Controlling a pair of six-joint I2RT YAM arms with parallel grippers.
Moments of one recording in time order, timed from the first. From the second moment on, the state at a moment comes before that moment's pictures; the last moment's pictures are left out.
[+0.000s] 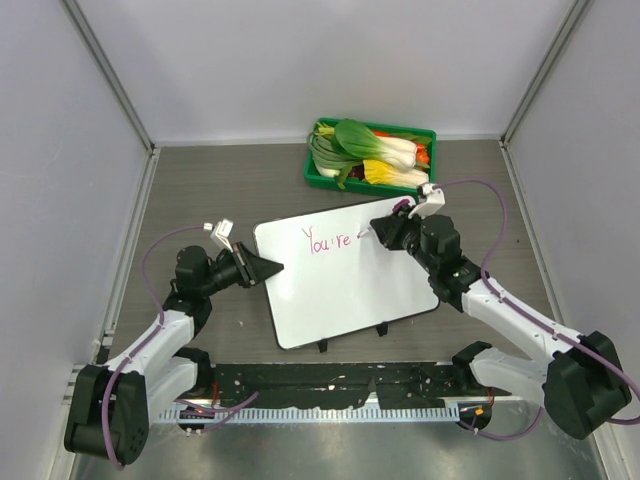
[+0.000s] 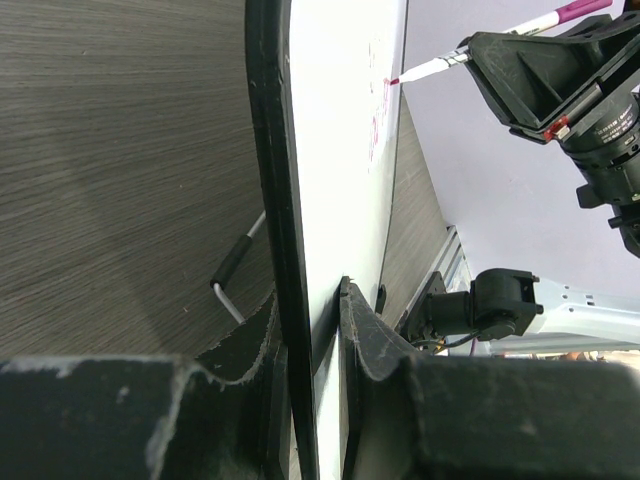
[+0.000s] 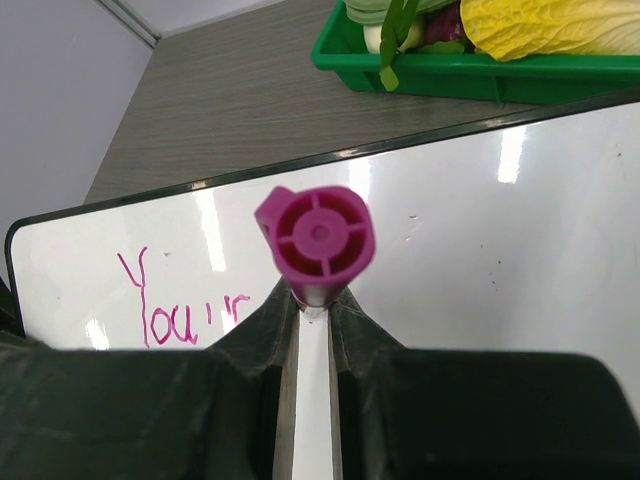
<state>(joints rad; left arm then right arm) -0.18 0.95 0.27 0.43 0.73 -0.78 0.51 1.07 0.60 0.25 0.04 0.55</state>
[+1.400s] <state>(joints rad) -0.18 0.95 0.27 0.43 0.72 -0.78 0.50 1.00 0.63 0.21 0.11 0.54</state>
